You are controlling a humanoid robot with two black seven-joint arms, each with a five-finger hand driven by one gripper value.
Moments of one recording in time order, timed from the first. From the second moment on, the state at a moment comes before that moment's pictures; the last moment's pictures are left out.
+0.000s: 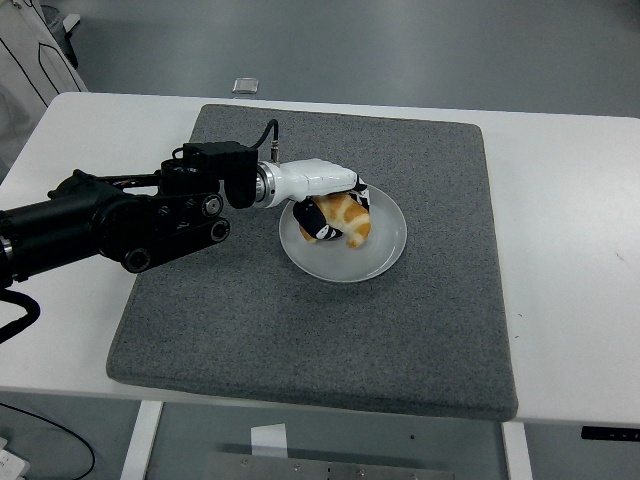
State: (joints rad) left arm -1.12 0.29 -0.15 -1.01 1.44 -0.09 -0.07; right arm 0.00 0.00 -0.05 0.12 0.07 0.00 0.18
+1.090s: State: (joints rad) left arm -1.13 0.36 -0.22 -1.08 1.13 -0.11 -0.07; right arm 0.00 0.00 -0.05 0.12 0.07 0.00 0.18
